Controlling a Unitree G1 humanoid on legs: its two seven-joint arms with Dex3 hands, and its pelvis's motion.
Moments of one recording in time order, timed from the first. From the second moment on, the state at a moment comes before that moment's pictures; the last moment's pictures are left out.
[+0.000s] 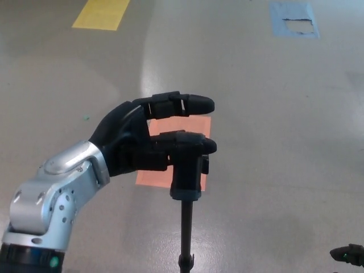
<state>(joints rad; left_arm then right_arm) -0.50 0.23 0.01 0.04 -0.48 0.63 -0.45 -0.40 -0.46 0.15 1.24 -0.24 -0.21 0.23</state>
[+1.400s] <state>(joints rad) -0.50 0.22 0.12 0.10 -0.67 0.97 -0.46 -0.45 -0.46 0.16 1.24 -0.25 -0.18 0.25</state>
